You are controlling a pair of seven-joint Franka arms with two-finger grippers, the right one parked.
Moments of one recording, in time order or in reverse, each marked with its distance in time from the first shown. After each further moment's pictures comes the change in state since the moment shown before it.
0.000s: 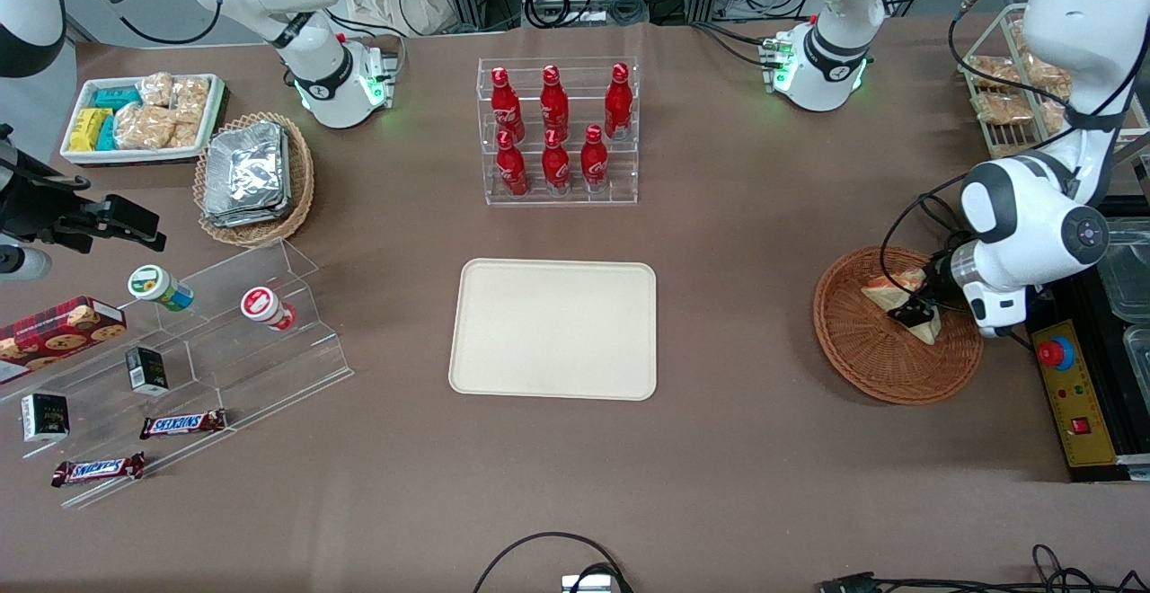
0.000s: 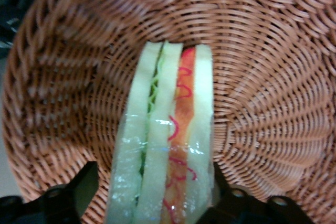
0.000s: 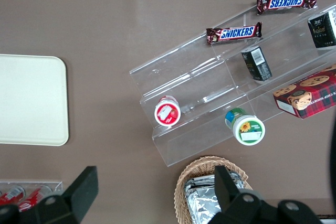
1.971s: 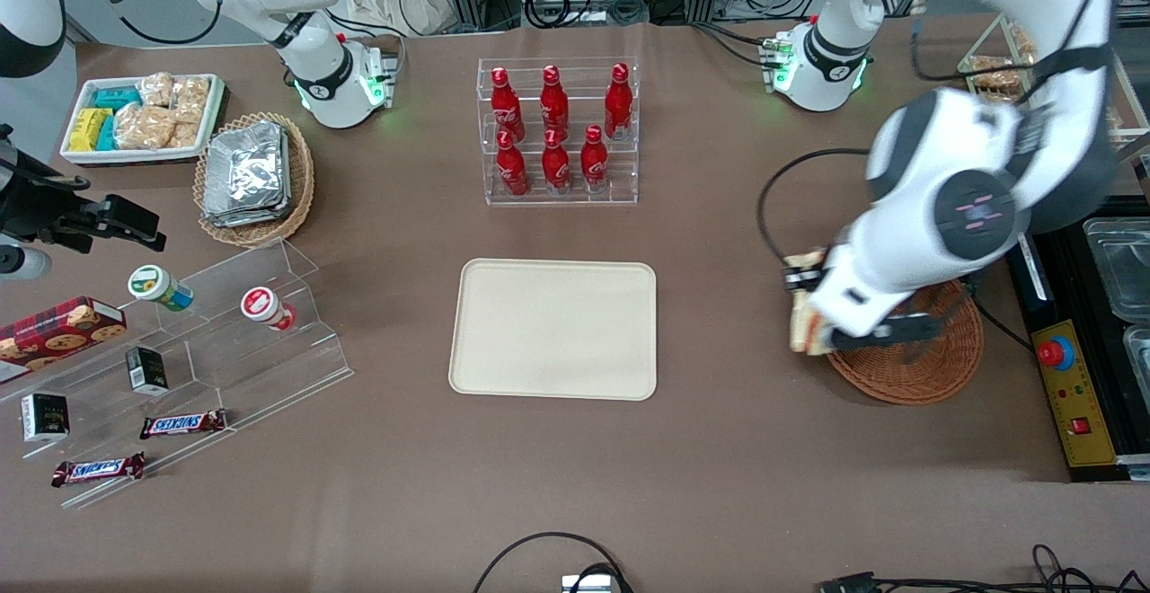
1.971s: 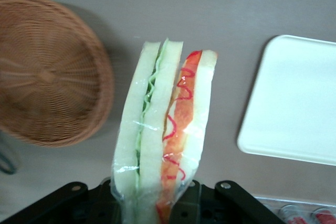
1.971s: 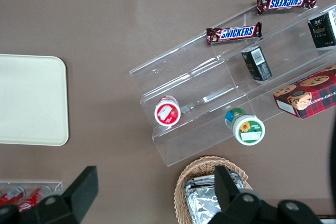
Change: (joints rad) arm -0.539 0.044 -0.021 0.748 0.096 -0.776 0.239
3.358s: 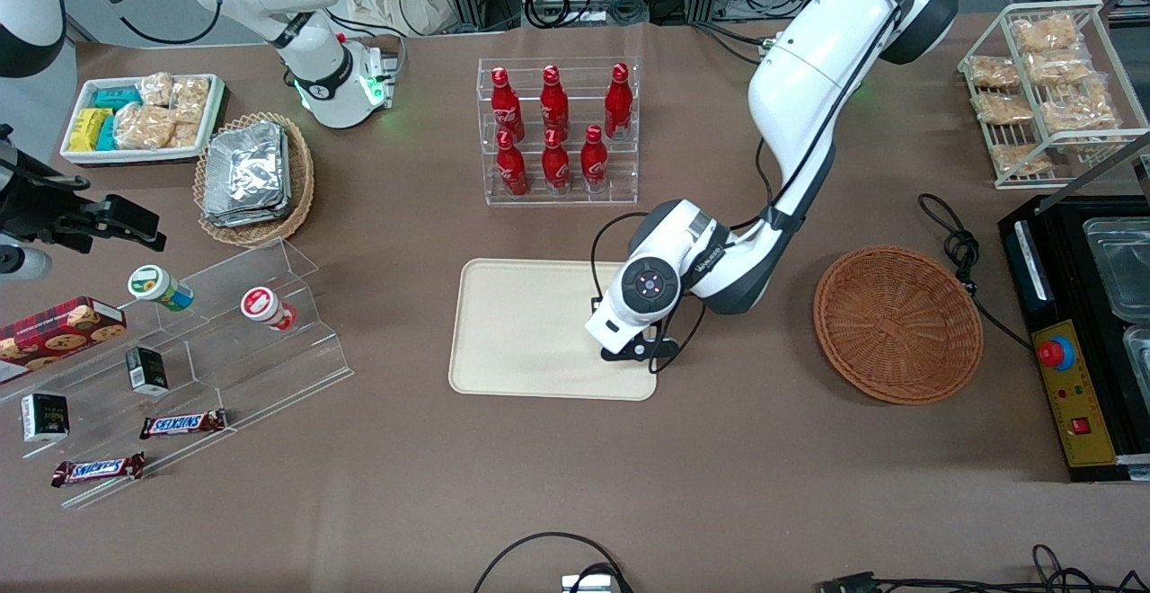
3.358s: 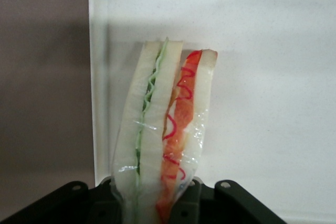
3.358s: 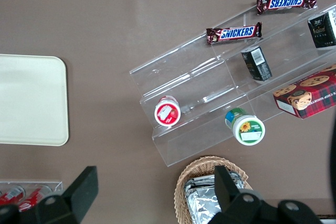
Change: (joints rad) arm -0.305 0.427 0.002 0.064 0.000 0.377 -0.230
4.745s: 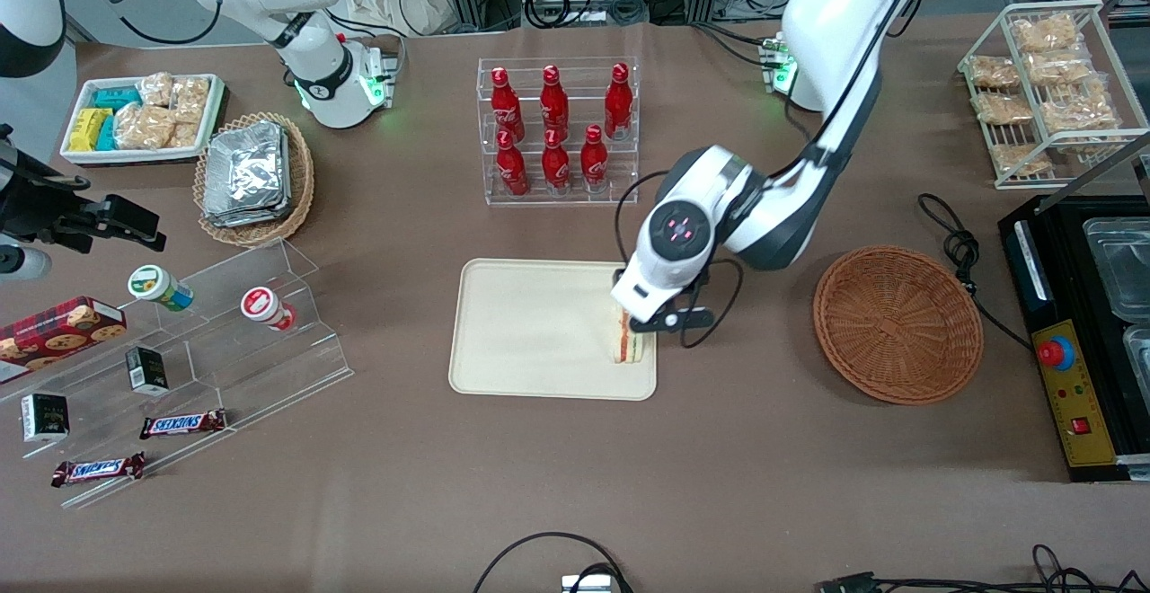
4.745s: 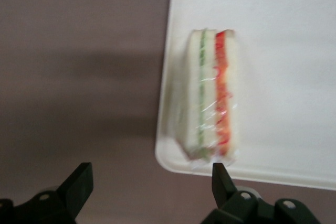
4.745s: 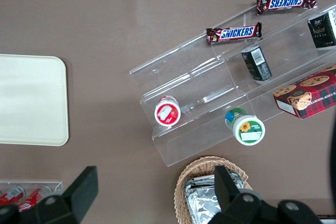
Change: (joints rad) arm 0.006 -0.334 0.060 -0.289 0.008 -0.015 0.018
